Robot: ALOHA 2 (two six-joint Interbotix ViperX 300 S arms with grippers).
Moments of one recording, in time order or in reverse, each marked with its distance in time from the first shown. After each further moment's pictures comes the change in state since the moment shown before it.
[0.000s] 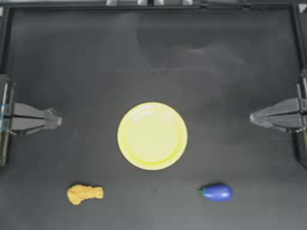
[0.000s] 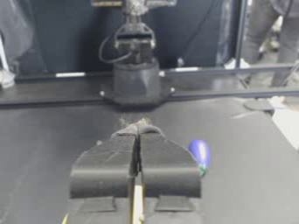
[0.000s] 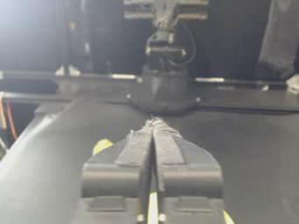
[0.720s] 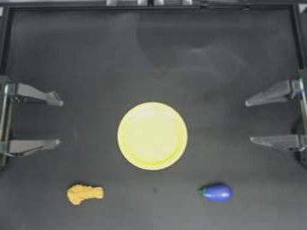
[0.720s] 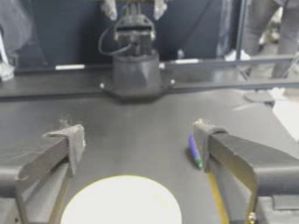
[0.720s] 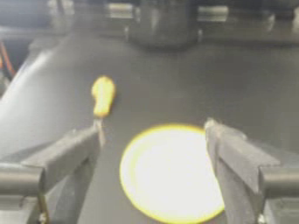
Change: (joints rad) left arm 0.025 -0.009 0.000 0.002 0.049 0.000; right arm -0.020 0.006 -0.138 0.038 0.446 0.012
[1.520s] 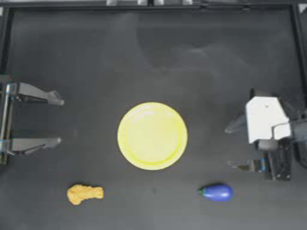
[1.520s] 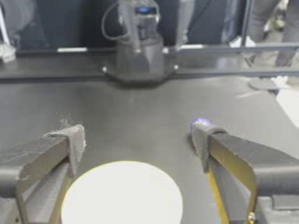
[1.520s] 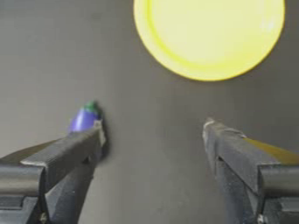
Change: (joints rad) left arm 0.020 0.000 0.000 -0.020 0.038 -0.002; right arm 0.221 0.419 -0.359 -0.192 0.604 0.336
